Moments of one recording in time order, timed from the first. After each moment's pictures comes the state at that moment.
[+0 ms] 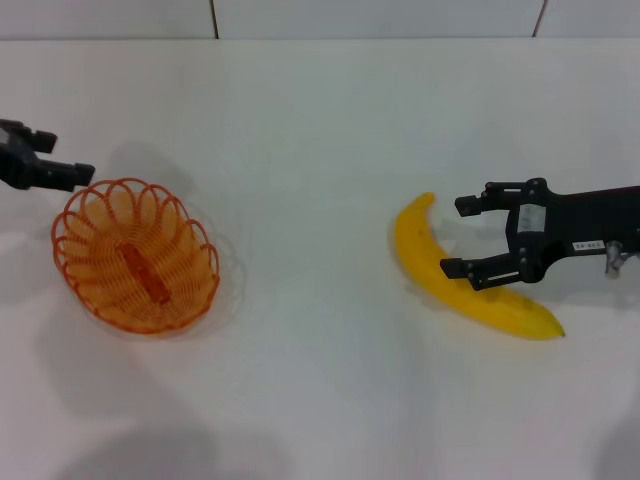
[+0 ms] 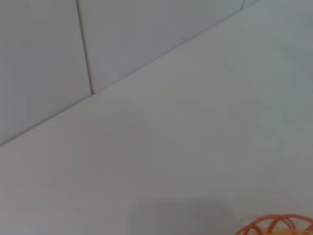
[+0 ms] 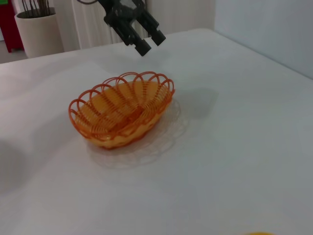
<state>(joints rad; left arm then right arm) -0.69 -1.95 0.59 0.91 2.52 1.45 -1.74 0.49 2.02 -0.88 -0.77 -2.07 -1.48 1.34</state>
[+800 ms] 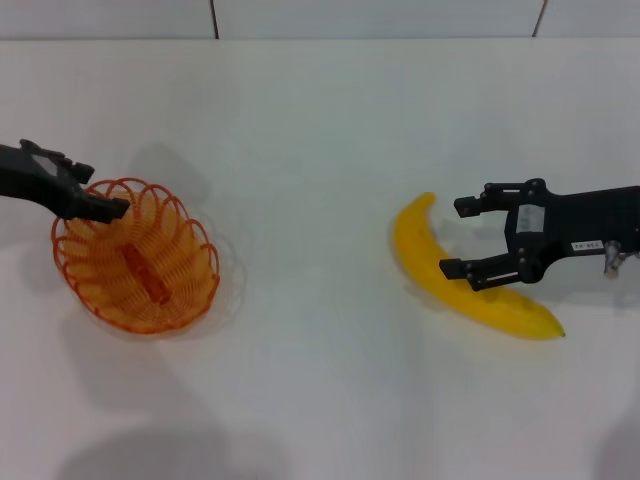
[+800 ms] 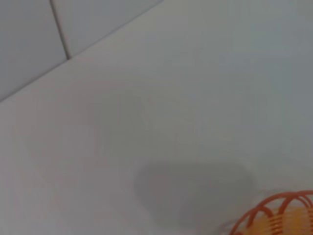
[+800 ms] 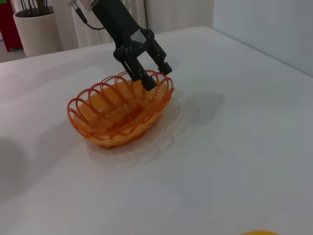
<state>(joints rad) -0.72 -1.98 0.73 0.78 2.56 1.27 -1.74 0.49 2.02 -0.88 -0.77 -2.08 -1.48 1.35</state>
